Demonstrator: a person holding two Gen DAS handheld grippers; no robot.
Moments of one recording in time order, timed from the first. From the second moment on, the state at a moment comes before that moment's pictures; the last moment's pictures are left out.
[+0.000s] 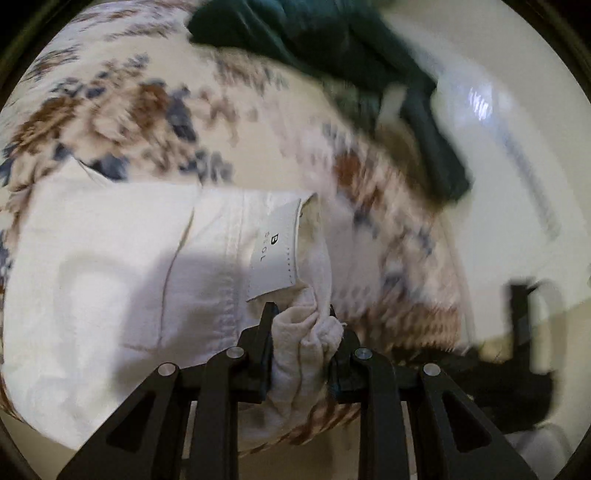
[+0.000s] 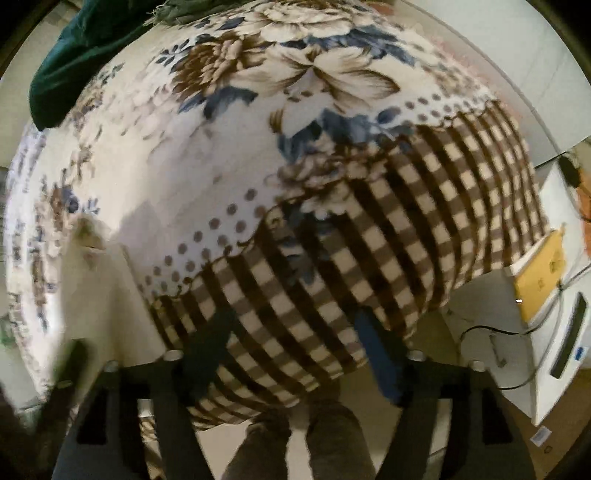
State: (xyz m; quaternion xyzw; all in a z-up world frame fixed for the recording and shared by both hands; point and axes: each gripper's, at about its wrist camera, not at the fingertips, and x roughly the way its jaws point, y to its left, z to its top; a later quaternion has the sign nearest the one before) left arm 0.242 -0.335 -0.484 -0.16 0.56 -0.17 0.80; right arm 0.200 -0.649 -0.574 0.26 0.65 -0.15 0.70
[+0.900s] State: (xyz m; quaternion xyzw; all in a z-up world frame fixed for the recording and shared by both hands) left arm 0.311 -0.096 -0.471 -0.18 0.55 0.06 0.81; right arm 0.290 -0.532 -0.597 0.32 0.60 0.05 0.73
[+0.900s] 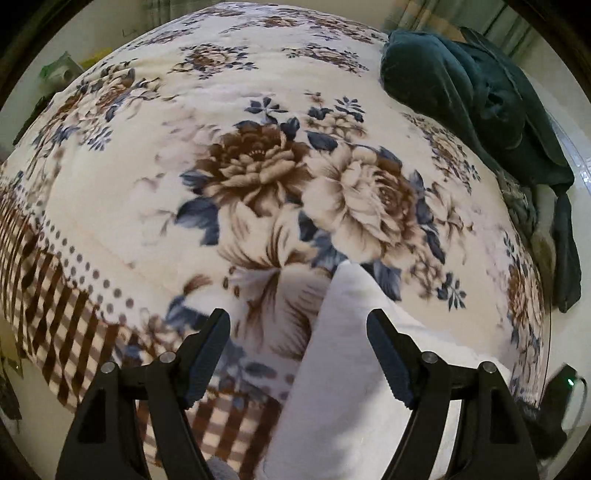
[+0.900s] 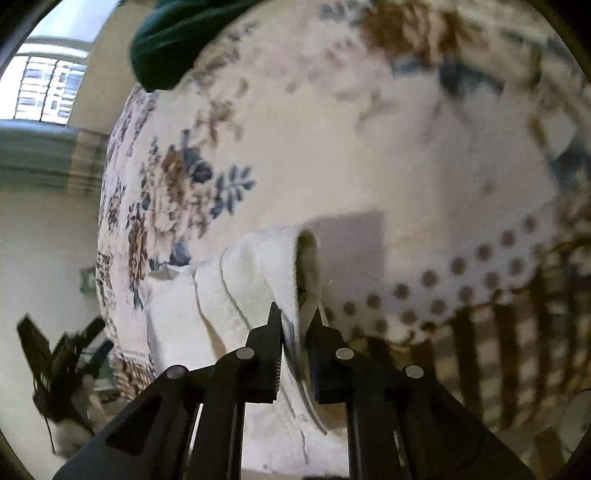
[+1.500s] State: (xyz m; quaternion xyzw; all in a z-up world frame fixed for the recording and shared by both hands) left arm 0.392 -0.162 -0.576 -0.21 0.63 -0.06 0.75; right arm 0.248 -0.625 -0.641 0.42 0.63 0.02 0.65
